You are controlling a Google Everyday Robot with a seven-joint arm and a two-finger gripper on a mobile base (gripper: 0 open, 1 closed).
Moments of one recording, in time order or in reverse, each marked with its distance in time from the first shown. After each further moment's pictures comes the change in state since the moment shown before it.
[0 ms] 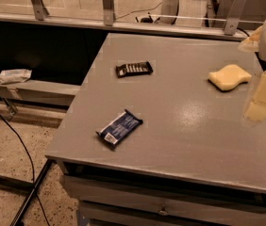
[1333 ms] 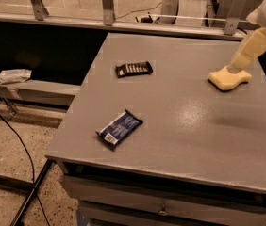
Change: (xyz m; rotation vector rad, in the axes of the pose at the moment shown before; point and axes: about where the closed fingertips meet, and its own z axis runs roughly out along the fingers) arm 0.019 -0.149 0.035 0.124 -0.150 0.209
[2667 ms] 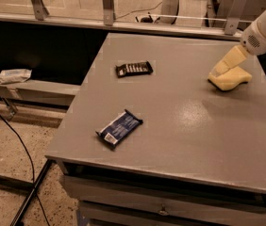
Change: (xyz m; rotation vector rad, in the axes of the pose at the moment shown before) arm 0.050 -0.066 0.111 0.045 0.060 0.430
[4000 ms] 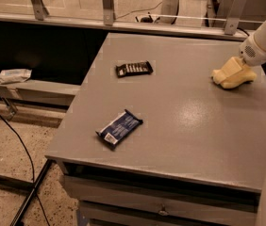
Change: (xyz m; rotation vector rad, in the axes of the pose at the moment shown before) arm 0.032 -0.010 0.043 -0.061 0.076 0.161
